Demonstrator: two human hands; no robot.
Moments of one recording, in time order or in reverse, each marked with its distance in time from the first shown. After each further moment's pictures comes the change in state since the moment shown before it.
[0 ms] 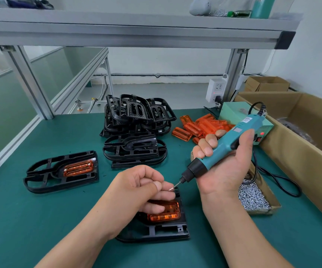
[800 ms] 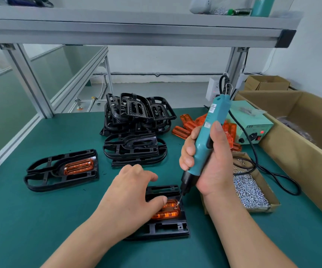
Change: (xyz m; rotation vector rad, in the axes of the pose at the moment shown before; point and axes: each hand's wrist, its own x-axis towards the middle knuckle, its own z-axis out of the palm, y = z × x) left_hand 0.002 -0.012 -0.003 1.150 0.200 0.262; right_hand 0.009 0.005 -0.002 -0.158 -0.413 0.211
